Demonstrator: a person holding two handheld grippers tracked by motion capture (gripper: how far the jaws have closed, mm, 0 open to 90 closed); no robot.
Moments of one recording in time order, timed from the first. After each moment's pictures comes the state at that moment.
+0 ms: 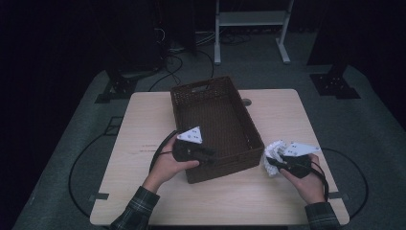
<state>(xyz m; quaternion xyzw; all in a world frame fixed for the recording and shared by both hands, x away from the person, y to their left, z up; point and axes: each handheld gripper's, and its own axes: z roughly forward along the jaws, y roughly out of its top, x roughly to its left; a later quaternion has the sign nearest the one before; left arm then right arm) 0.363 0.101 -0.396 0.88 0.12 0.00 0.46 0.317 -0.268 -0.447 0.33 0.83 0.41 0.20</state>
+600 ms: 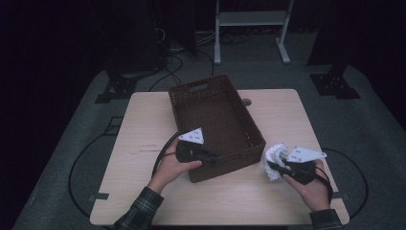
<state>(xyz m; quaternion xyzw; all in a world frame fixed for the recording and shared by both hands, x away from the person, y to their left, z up) 0.367 0.092 -0.410 0.87 0.13 -0.02 0.47 0.293 -0.267 -0.433 0.32 0.82 0.42 0.20</state>
